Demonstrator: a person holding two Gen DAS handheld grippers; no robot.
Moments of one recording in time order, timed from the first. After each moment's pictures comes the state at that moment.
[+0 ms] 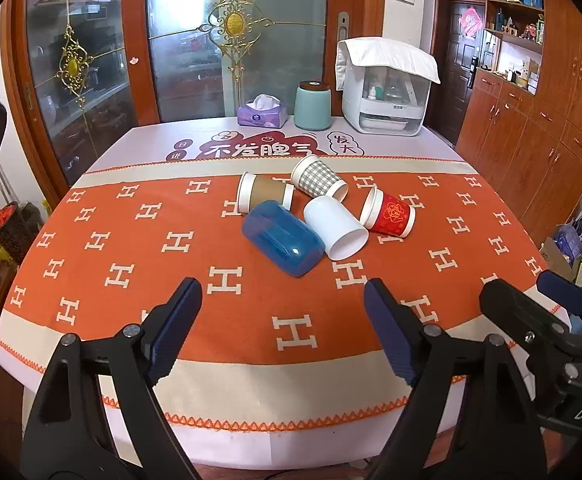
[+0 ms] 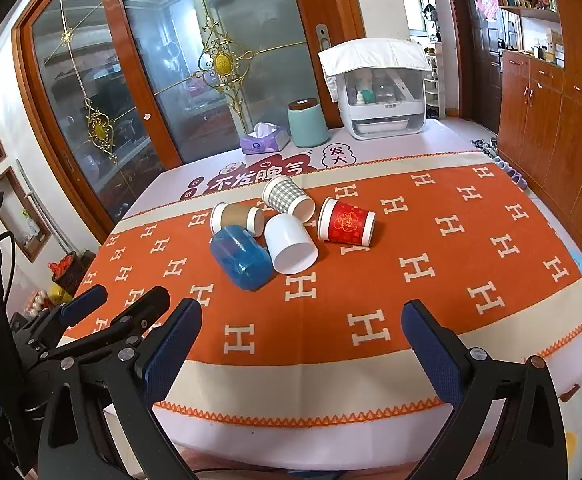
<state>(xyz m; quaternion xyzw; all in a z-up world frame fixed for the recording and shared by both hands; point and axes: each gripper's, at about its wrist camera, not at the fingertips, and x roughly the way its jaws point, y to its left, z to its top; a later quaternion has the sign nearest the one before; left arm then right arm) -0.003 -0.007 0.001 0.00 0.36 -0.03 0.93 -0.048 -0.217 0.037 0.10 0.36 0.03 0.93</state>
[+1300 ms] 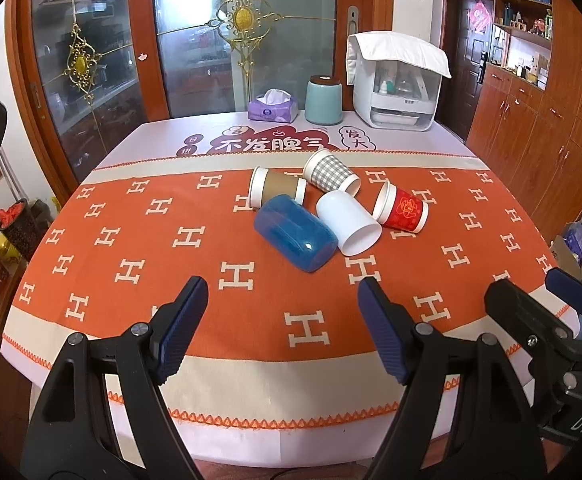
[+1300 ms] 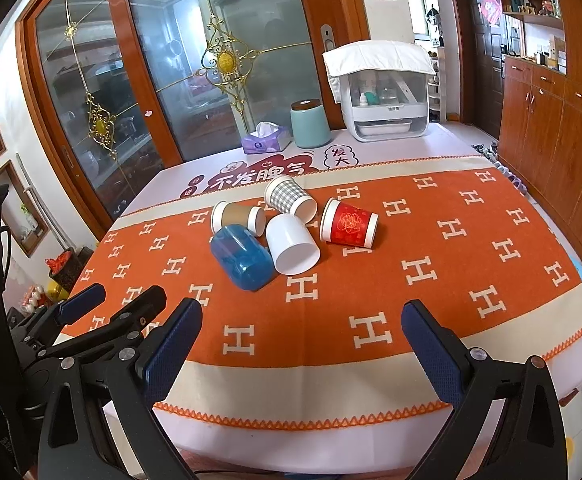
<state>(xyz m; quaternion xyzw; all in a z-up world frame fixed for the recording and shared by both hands) -0.001 -0.001 -0.005 0.01 0.37 -0.02 0.93 -0.043 -0.211 0.039 0.10 0.36 0.03 0.93</state>
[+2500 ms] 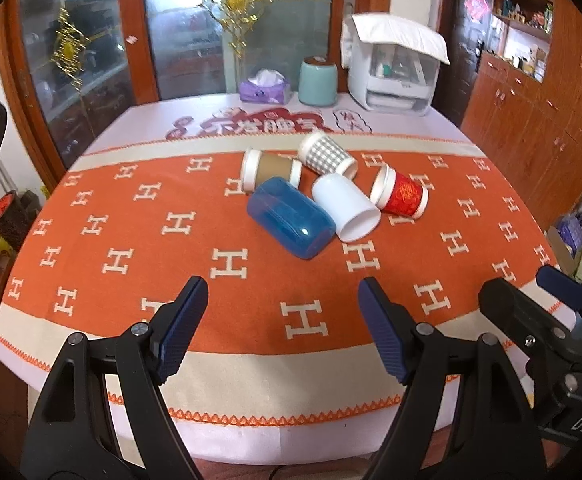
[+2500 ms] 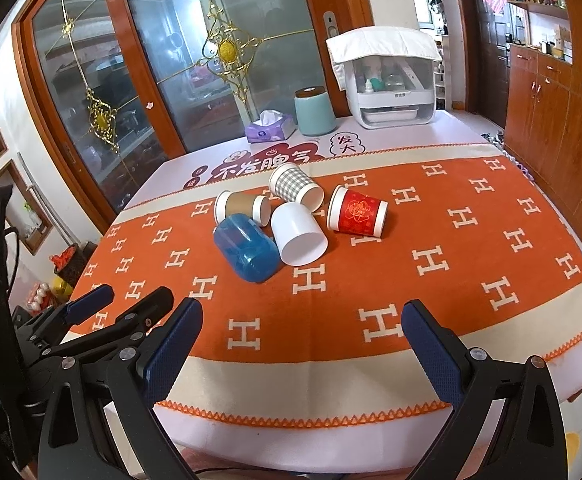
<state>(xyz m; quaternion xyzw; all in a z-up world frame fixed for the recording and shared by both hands) 0.021 0.003 -0.018 0.01 0.41 -0.04 0.91 -0.030 -0.204 0.021 0.09 0.38 0.05 0.92</state>
